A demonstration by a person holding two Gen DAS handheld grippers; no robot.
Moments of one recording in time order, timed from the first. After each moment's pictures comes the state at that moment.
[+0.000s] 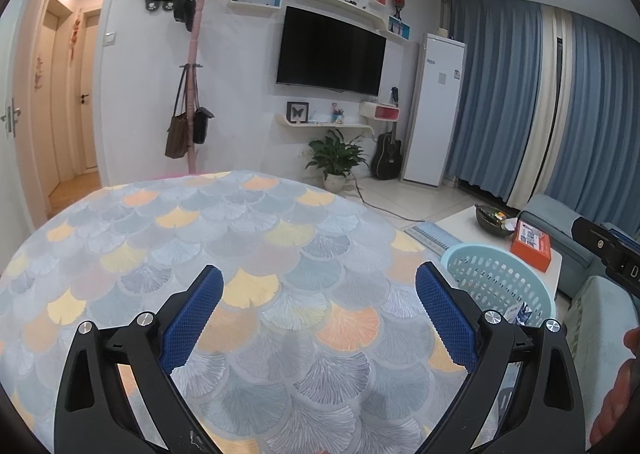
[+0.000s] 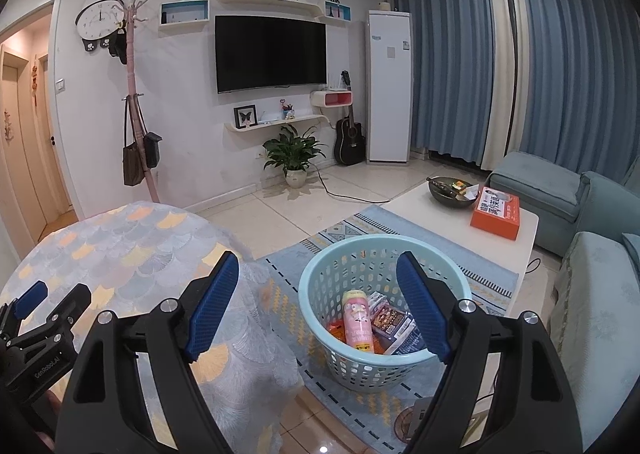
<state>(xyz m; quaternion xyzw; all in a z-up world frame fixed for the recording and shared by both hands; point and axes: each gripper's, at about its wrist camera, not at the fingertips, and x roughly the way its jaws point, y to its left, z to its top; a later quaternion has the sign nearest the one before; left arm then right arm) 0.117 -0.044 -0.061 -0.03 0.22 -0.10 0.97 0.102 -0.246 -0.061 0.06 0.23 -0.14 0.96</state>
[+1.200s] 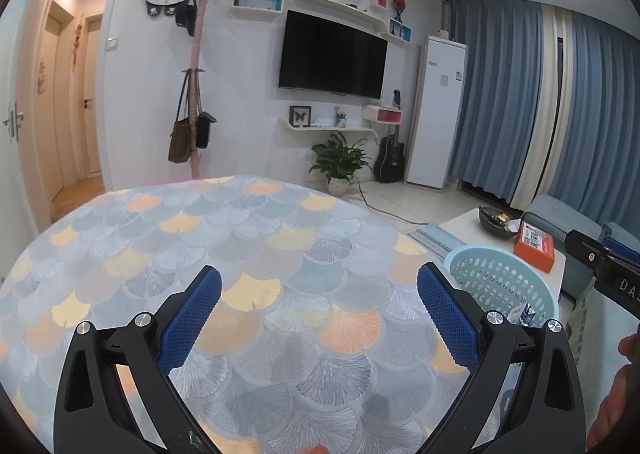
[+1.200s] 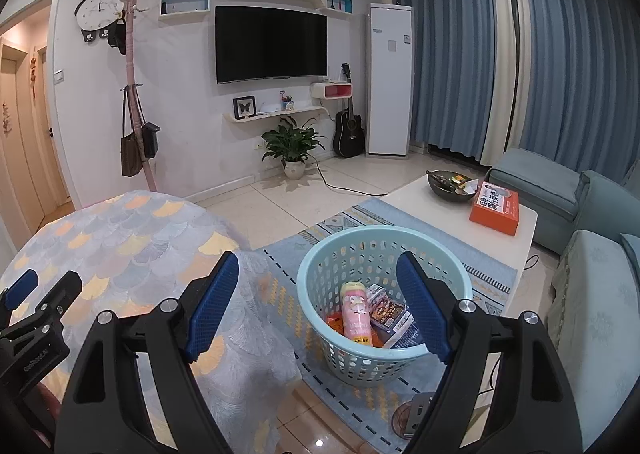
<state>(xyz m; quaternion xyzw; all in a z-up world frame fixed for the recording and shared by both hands) 0.115 -0.046 -0.058 -0.02 0.22 -0.09 0.97 0.107 -0.243 -0.070 0.06 0.24 -0.14 0.96</state>
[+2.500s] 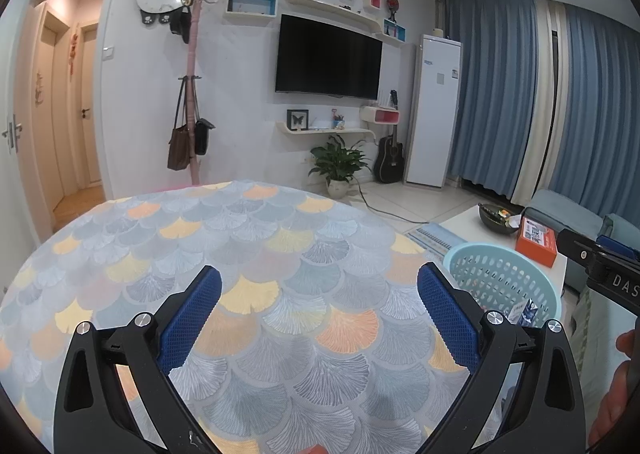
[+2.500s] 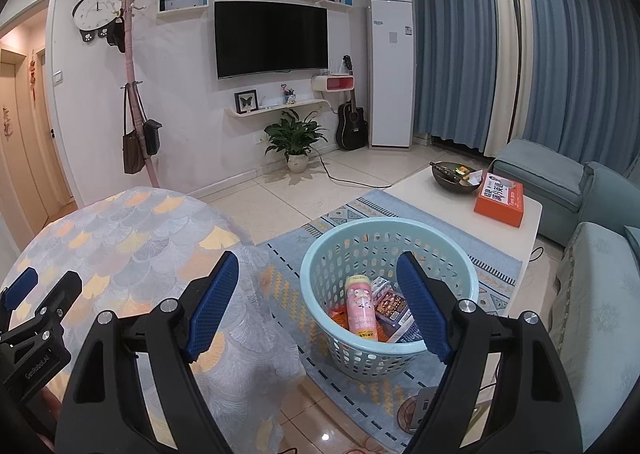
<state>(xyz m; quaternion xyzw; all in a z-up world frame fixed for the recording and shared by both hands) 0.114 -0.048 -0.056 -0.01 0.21 -0.09 0.97 0.109 -0.249 -0.074 0.07 0.25 -0.13 0.96</state>
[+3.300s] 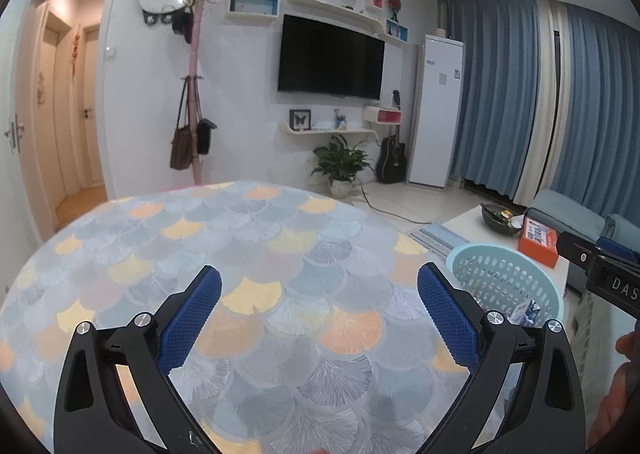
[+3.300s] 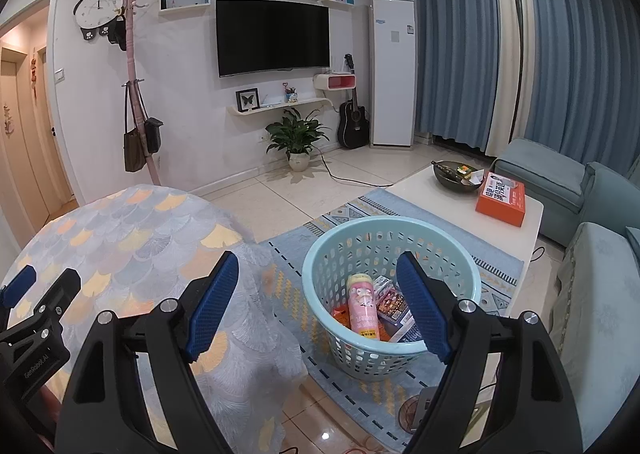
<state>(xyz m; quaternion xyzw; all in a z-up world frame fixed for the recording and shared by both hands) 0.119 -0.038 -0.055 -0.01 0.21 -0.09 0.97 0.113 -0.247 -0.077 0.07 0.26 -0.13 0.96</state>
